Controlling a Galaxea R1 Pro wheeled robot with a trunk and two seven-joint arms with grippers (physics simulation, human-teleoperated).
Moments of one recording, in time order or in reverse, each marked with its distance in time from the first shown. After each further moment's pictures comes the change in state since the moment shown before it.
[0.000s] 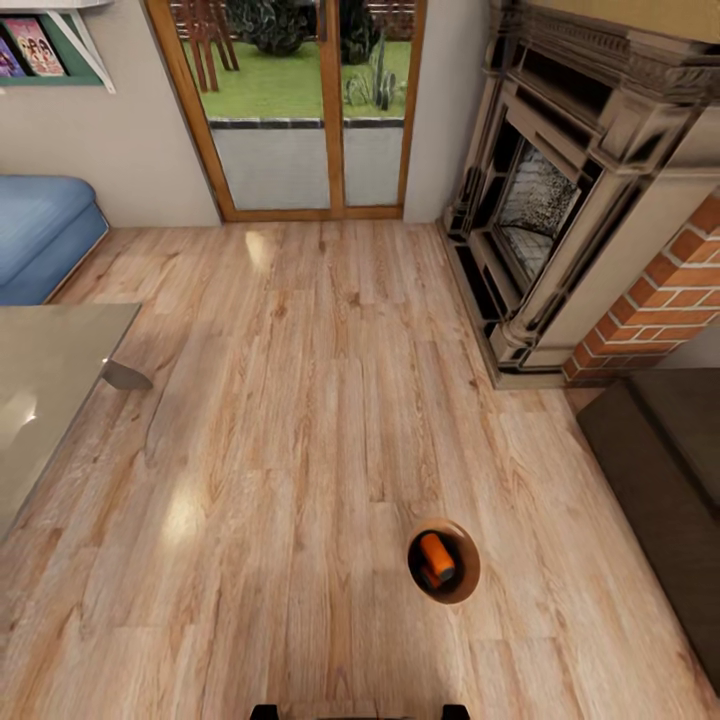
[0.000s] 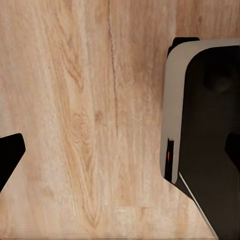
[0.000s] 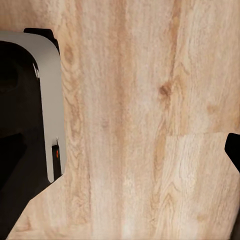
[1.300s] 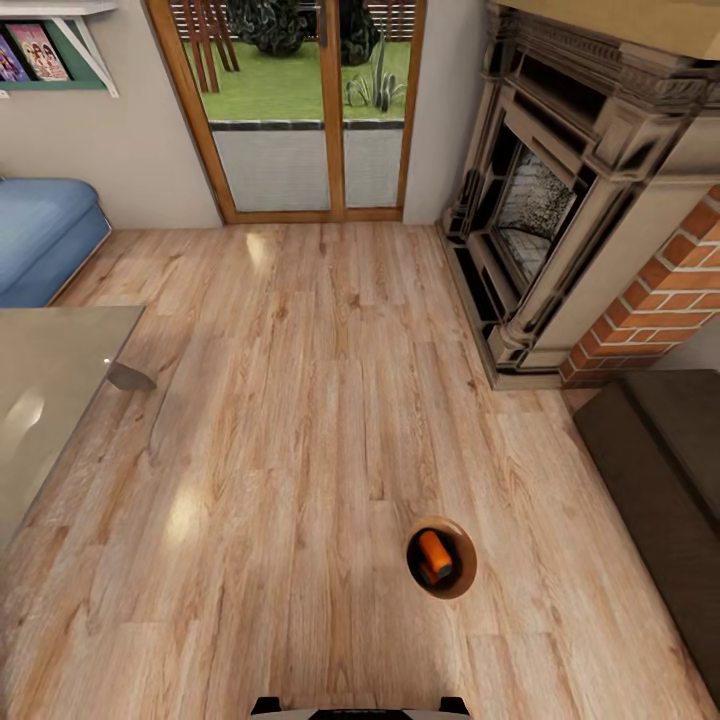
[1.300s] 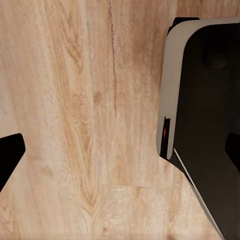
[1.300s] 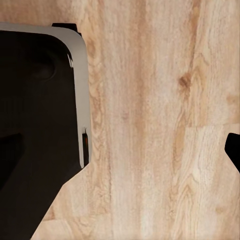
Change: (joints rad) left arm -0.002 -0.006 0.007 -0.002 0.008 0.065 -0.001; right arm 0.000 0.063 -0.003 0.002 -0.011 0.008 -0.015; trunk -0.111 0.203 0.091
